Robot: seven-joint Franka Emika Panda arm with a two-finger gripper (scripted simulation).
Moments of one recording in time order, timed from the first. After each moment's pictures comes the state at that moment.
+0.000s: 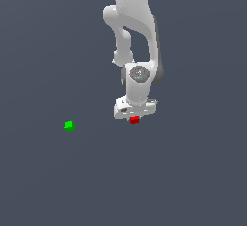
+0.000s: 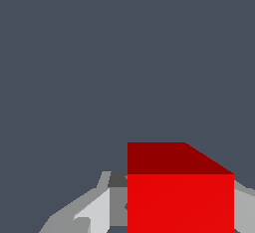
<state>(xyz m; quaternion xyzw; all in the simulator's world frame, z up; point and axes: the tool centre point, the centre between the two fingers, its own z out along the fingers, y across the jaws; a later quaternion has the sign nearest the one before) -0.038 0.055 0.051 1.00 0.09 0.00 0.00</state>
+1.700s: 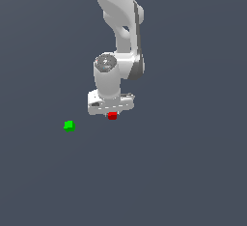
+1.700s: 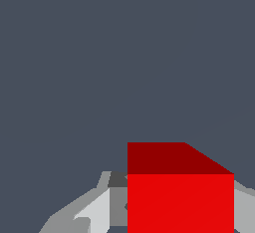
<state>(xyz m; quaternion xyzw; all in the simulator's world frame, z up) -0.029 -0.055 0.100 1.00 0.09 0.00 0.00</state>
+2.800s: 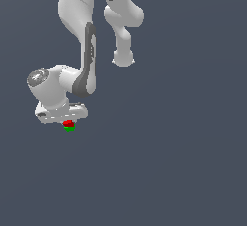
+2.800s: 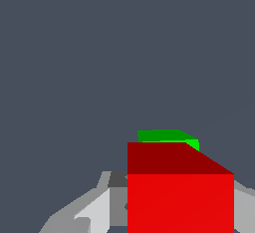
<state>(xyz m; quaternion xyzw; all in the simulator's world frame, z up) -0.008 -0.269 0.063 1.00 0.08 0.00 0.00</state>
